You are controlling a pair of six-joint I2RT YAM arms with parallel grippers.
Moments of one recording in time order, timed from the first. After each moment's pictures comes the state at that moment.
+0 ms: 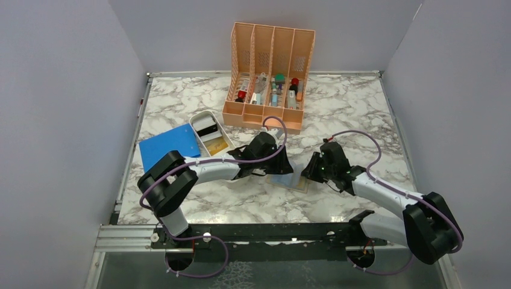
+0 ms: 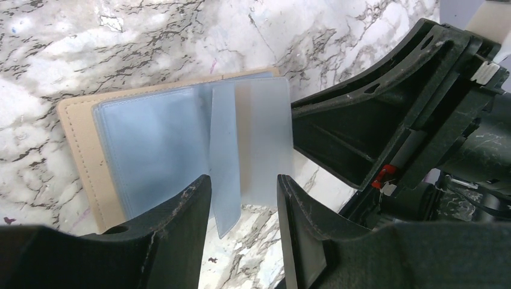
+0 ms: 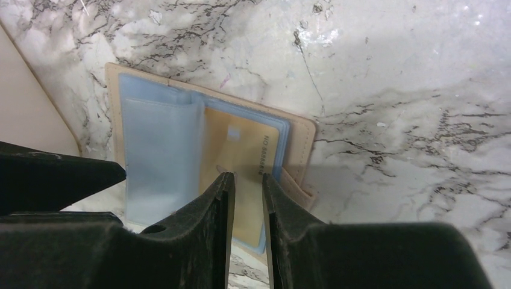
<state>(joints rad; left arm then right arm) -0.89 1.67 0.89 0.13 0.21 -0.78 0.49 1.16 0.43 -0.10 -0.04 0.73</state>
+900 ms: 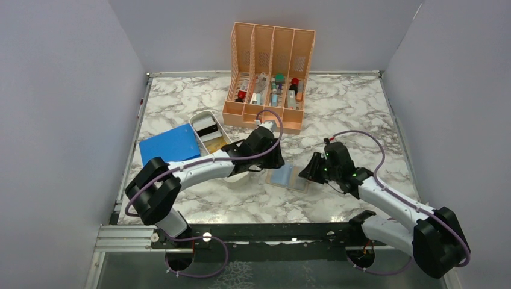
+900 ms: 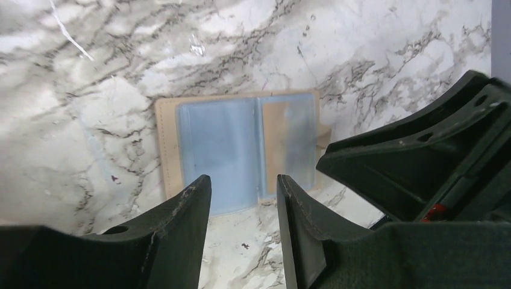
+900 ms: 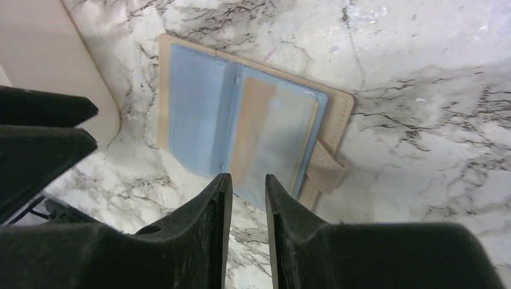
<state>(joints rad) -0.89 1.57 0.94 -0.08 0.02 -0.73 0.49 1.03 0.44 -0.20 -0.12 0.73</state>
